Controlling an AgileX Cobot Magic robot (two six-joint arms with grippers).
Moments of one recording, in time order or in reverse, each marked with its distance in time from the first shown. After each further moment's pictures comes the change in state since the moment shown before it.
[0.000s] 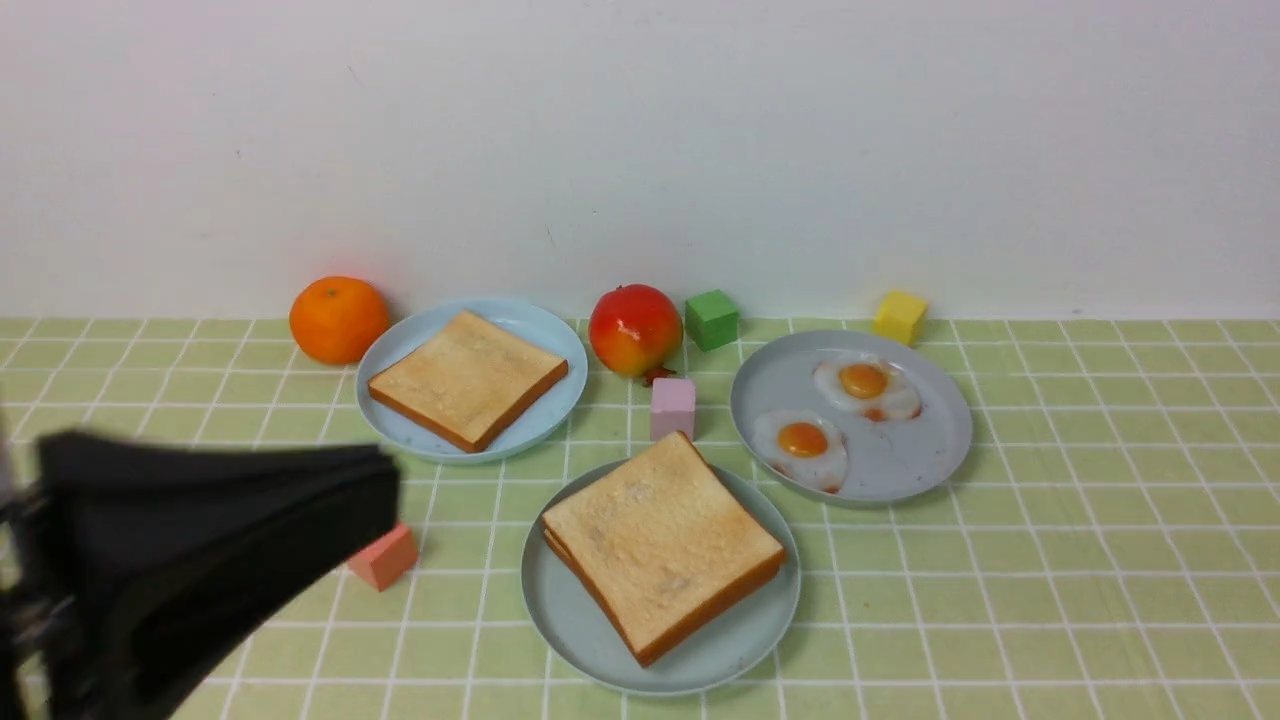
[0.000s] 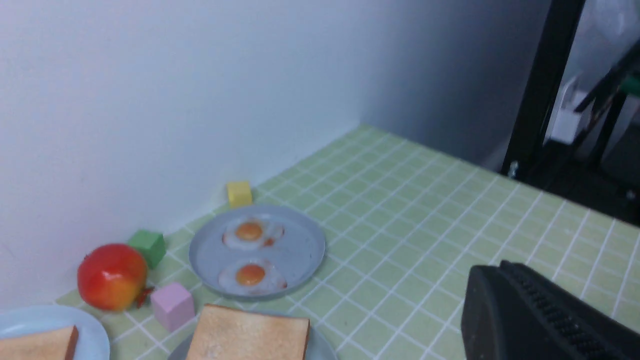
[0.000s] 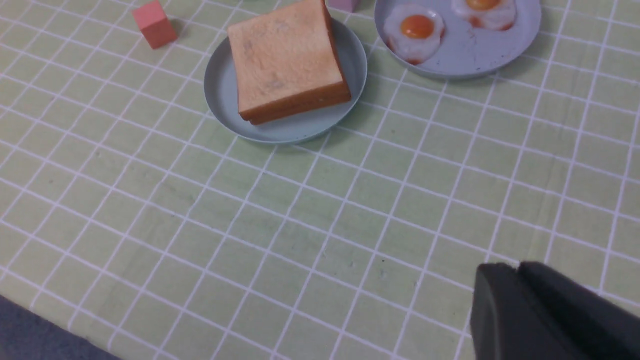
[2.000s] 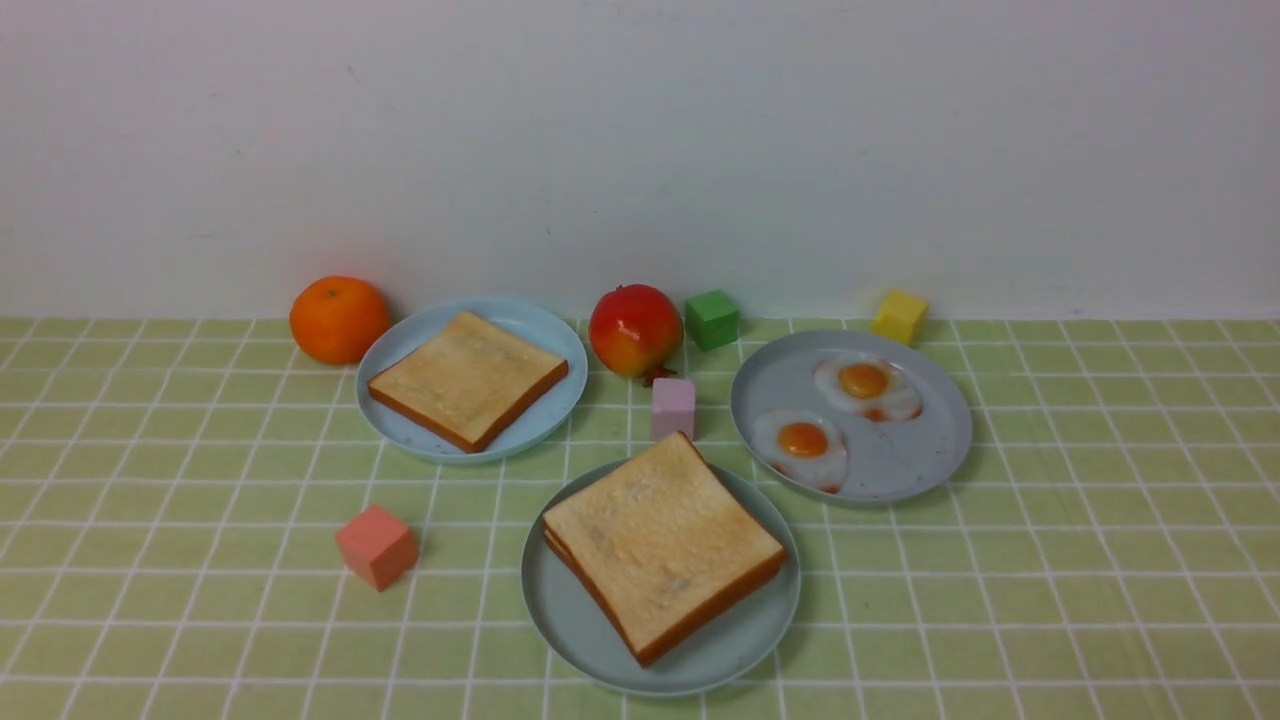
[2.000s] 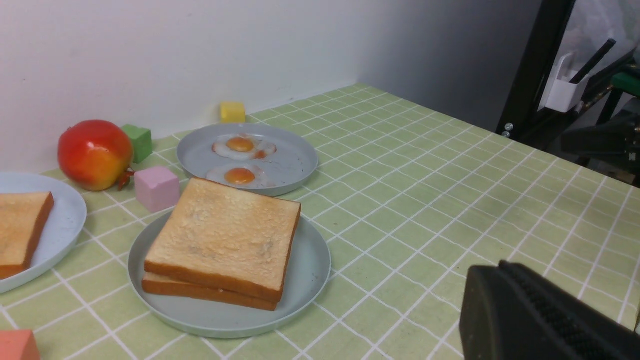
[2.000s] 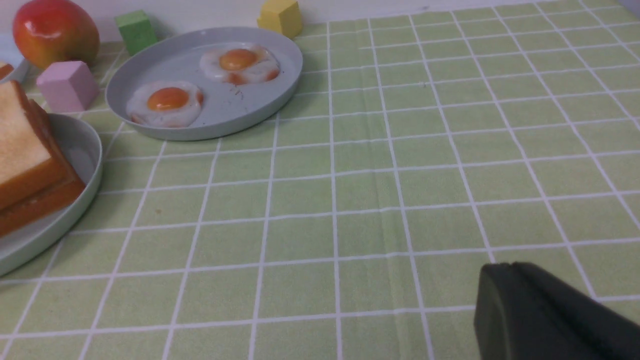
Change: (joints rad) right arm -0.388 -0.437 0.912 -0.074 -0.813 0.031; left arm 0.000 -0.362 0.435 0.000 -0.064 -0.089
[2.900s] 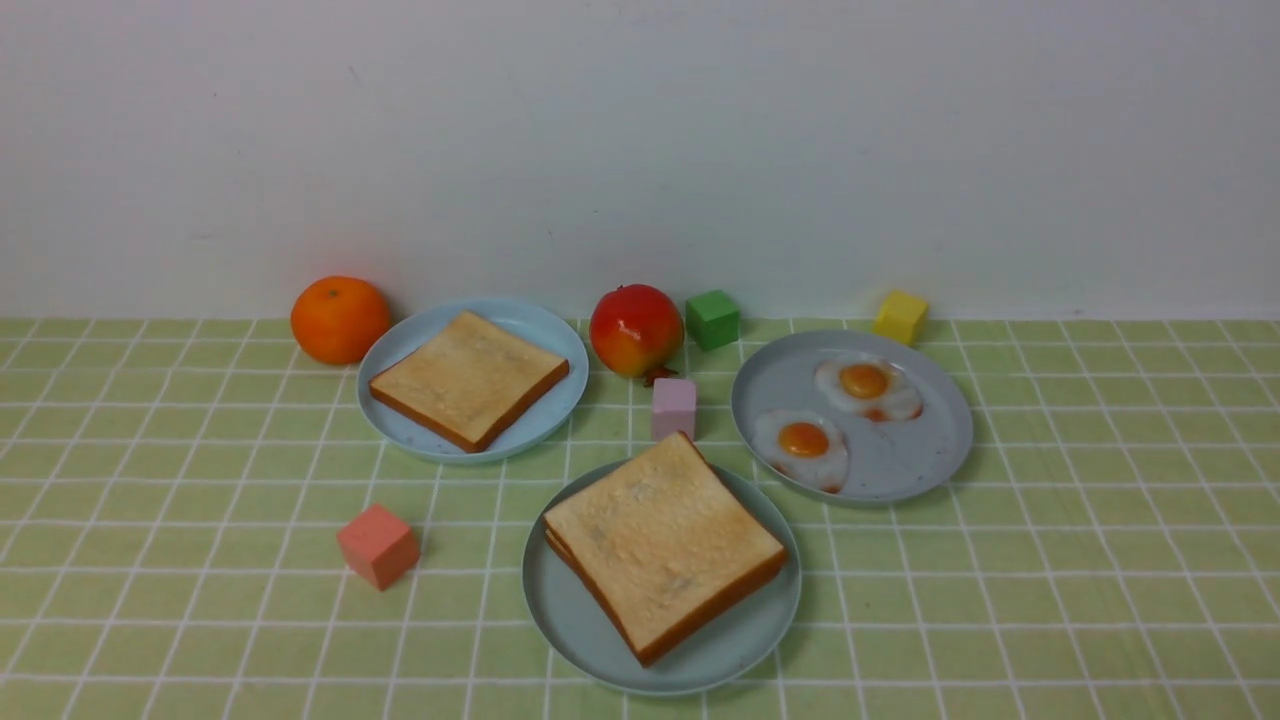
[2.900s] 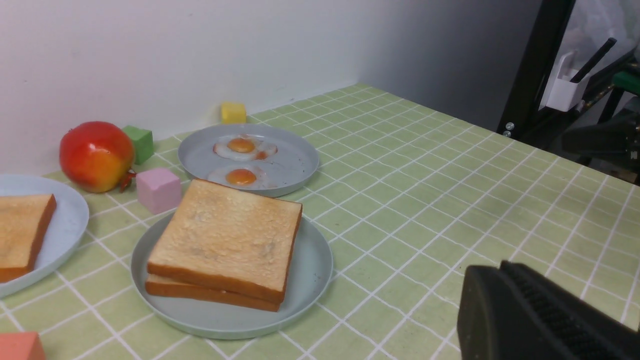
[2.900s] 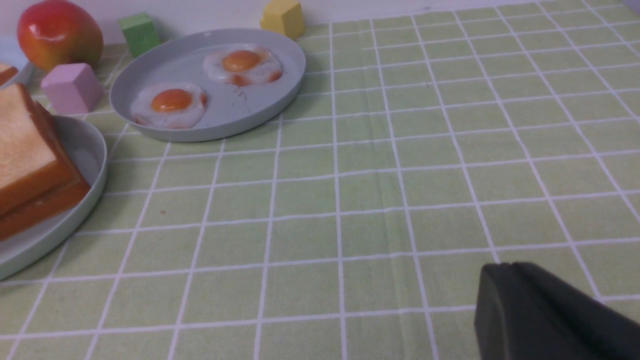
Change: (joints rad) right arm 0.000 0.000 0.000 0.005 0.000 0.000; left arm 0.011 -0.004 0.000 0.028 -0.001 0.000
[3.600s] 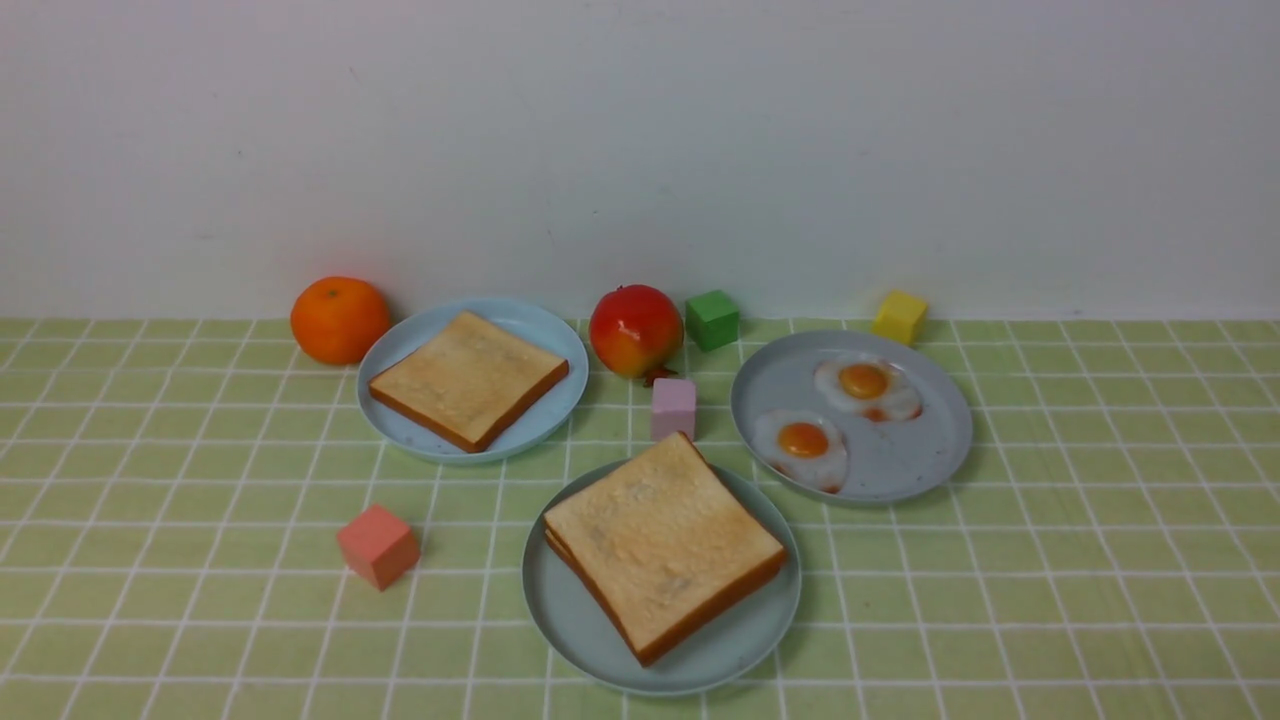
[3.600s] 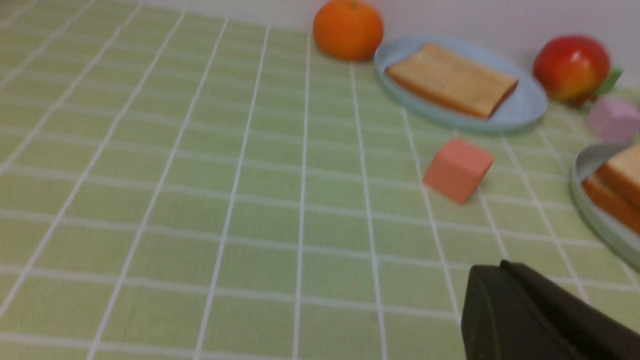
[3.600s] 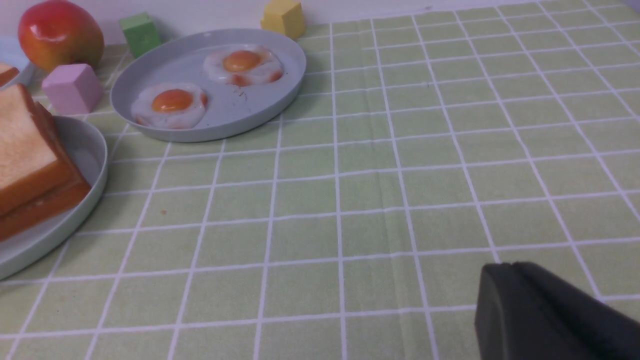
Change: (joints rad) right arm 0.000 0.000 0.000 0.000 0.000 0.000; left arm 0.832 -0.142 0.177 -0.076 0.229 -0.053
